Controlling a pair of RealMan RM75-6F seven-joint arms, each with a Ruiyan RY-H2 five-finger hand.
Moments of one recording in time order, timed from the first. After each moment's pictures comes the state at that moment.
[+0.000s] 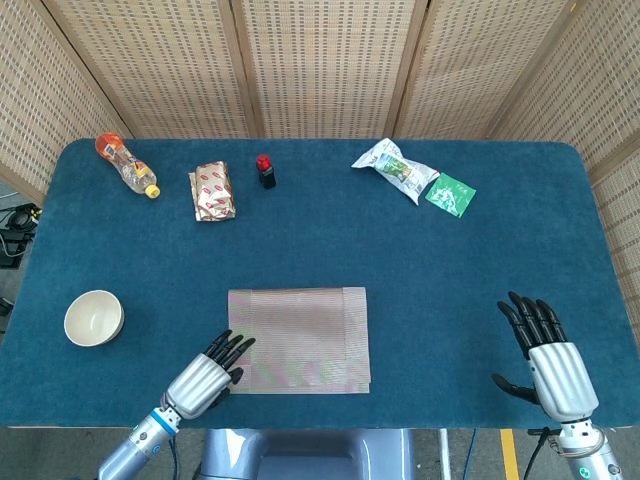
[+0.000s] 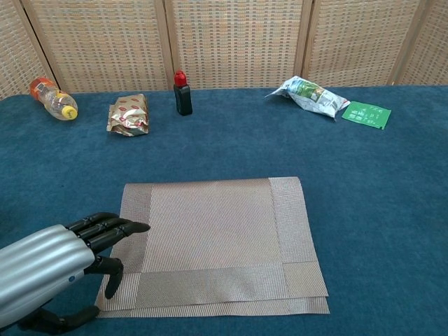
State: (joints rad) left arm -0.33 -1.67 0.16 -1.33 1.77 1.21 0.33; right arm 0.08 -1.14 -0.01 -1.73 -1.70 1.53 -0.01
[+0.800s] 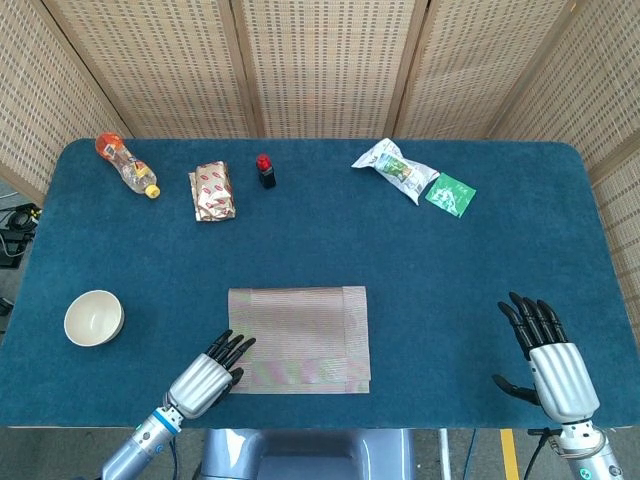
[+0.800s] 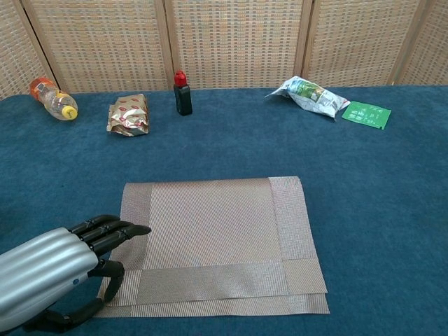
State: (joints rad) left arm -0.33 -1.70 0.16 -1.30 1.76 1.21 0.34; right arm 0.08 -1.13 -0.01 -1.73 -1.70 1.54 -0.01
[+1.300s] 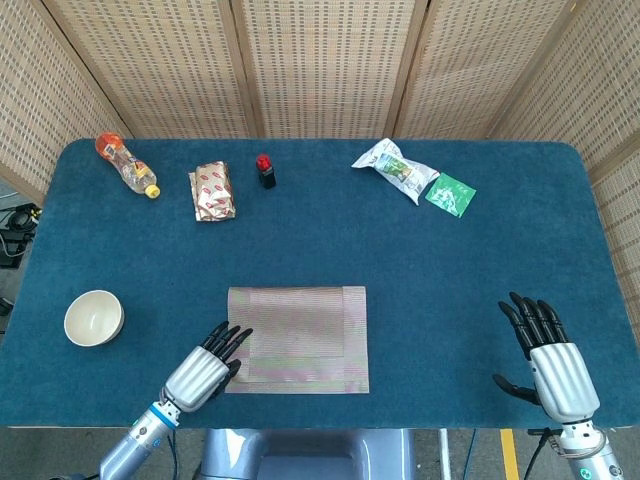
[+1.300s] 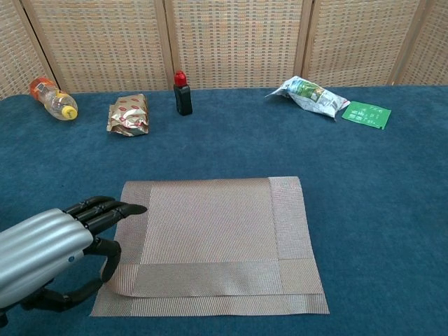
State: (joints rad) left arm -0.34 -1.67 0.13 -1.33 1.75 1.24 0.33; right arm 0.08 -1.13 -0.01 -1.73 -1.70 1.54 -0.01
